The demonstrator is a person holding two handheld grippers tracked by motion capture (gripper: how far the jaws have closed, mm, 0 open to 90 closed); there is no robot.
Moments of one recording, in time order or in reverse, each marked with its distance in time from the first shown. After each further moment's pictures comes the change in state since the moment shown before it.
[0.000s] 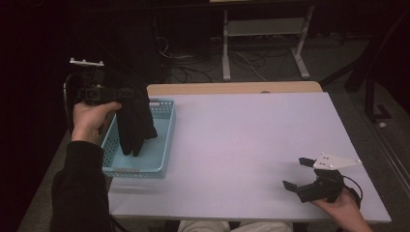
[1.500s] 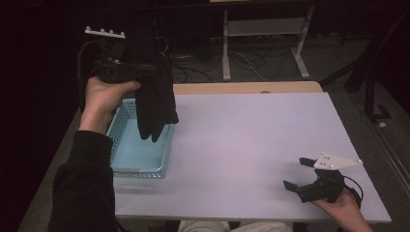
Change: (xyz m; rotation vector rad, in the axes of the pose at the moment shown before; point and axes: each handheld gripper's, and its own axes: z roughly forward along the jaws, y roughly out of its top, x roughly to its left) left arm -0.086 0.048 -0.007 -0.052 -0.110 0.251; right arm 0.000 0.000 -0.001 -0.005 0.003 0.002
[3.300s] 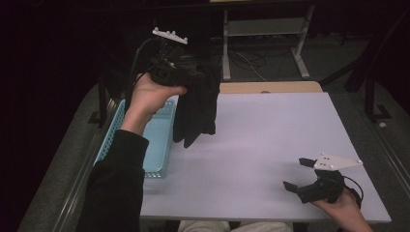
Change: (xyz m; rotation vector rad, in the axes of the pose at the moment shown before) left arm -0.079 0.017 0.066 0.113 -0.164 0.196; right arm 0.001 0.000 -0.001 0.002 0.007 -0.007
